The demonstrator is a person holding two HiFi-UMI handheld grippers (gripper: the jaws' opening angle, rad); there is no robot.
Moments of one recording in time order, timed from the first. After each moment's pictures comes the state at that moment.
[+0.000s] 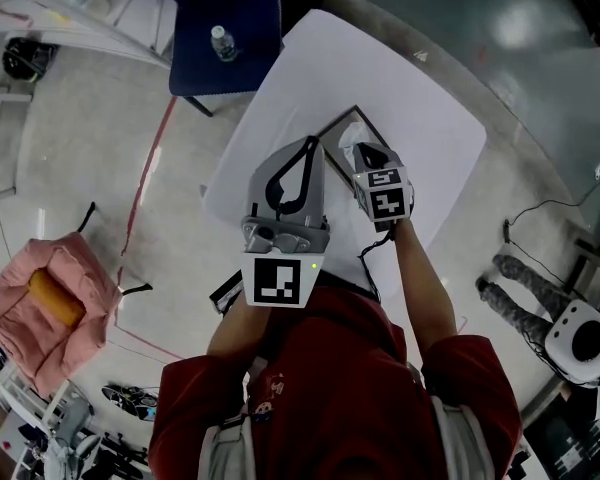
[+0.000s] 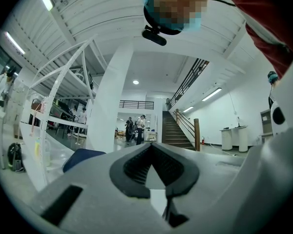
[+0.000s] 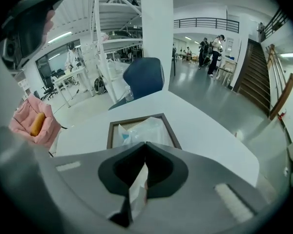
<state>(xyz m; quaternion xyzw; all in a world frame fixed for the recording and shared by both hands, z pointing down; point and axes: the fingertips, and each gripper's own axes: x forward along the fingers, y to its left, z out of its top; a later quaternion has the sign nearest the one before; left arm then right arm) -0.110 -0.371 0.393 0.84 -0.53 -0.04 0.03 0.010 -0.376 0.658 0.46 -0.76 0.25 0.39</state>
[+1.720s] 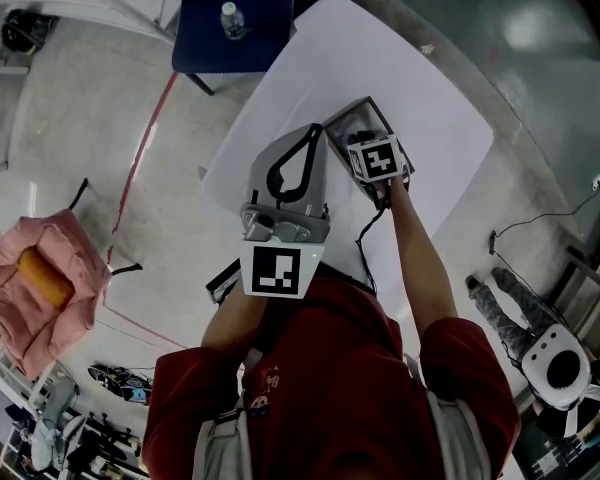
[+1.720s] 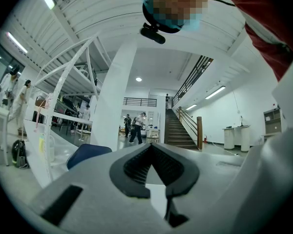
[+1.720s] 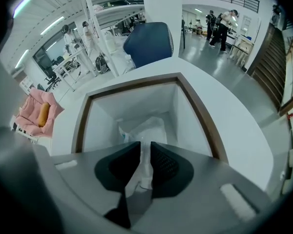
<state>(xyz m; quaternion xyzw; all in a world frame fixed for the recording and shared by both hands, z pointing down) -0.130 -0.379 0.417 0.83 -0.55 -0.03 0.06 0.004 -0.381 0.739 0.38 -0.71 0.32 0.50</state>
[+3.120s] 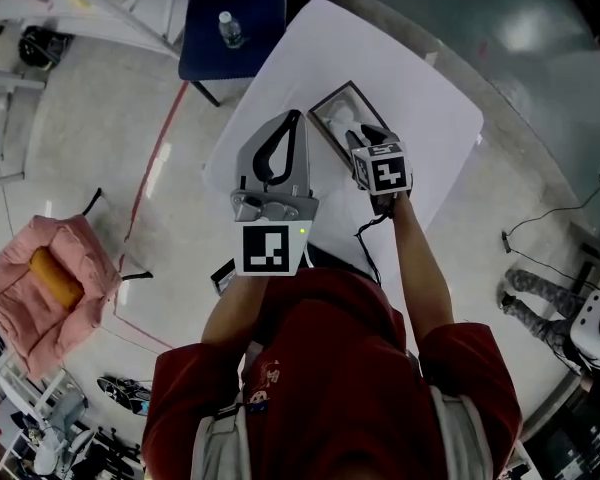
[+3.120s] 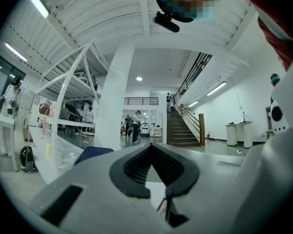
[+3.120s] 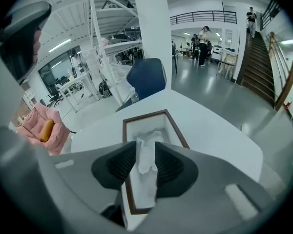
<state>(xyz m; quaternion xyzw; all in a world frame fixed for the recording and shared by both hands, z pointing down) -0.113 -0.323 0.383 0.82 -0.57 -0.04 0.04 0.014 -0.336 0.644 0.44 -0.77 0.28 0.37</state>
